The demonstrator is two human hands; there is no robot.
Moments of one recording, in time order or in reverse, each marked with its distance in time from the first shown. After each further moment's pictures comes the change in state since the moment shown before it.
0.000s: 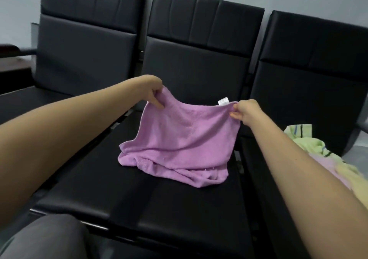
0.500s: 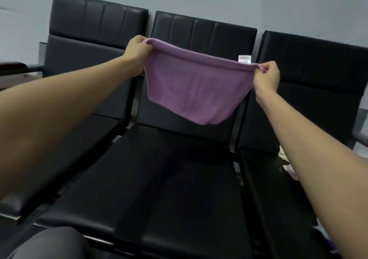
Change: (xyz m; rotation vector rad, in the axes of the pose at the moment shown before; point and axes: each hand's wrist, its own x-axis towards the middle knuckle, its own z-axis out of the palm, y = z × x) left_hand 0.023 0.021 -0.088 -0.801 0.591 0.268; right_hand -0.002 -0.090 -0.028 0.025 0.343 -0.679
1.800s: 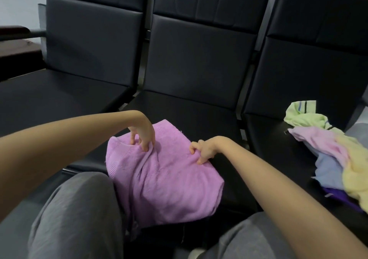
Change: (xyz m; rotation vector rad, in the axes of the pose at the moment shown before) left_hand -0.188 -0.144 -0.022 1.319 -1.468 -0.508; right_hand -0.236 0.101 0.028 -1.001 -1.757 0.109
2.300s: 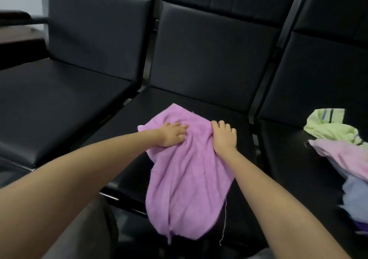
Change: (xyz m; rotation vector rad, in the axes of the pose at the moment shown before) left_hand 0.105 0.018 -0.002 -0.068 0.600 0.300; right_hand 0.075 0.044 -0.008 -0.090 0.914 0.237
